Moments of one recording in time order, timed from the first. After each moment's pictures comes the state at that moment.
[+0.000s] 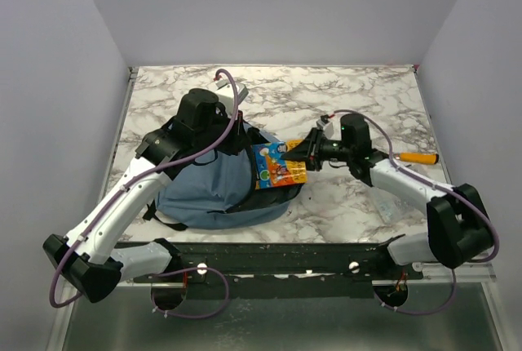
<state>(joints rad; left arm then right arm) -0.62 1.16 1.31 -0.69 0.20 -0.26 0.40 1.36 0.74 0.16 -0.82 1.21</state>
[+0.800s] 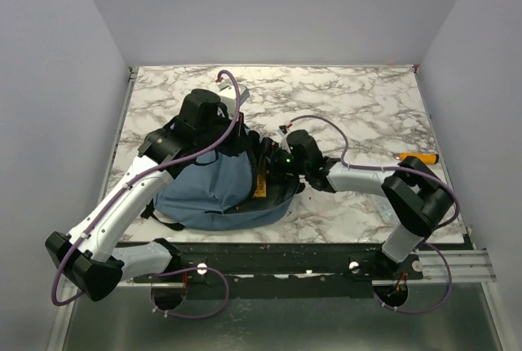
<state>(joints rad) -0.61 1.17 1.30 -0.70 0.23 -0.26 0.78 1.72 0.88 0.39 -0.35 1.09</state>
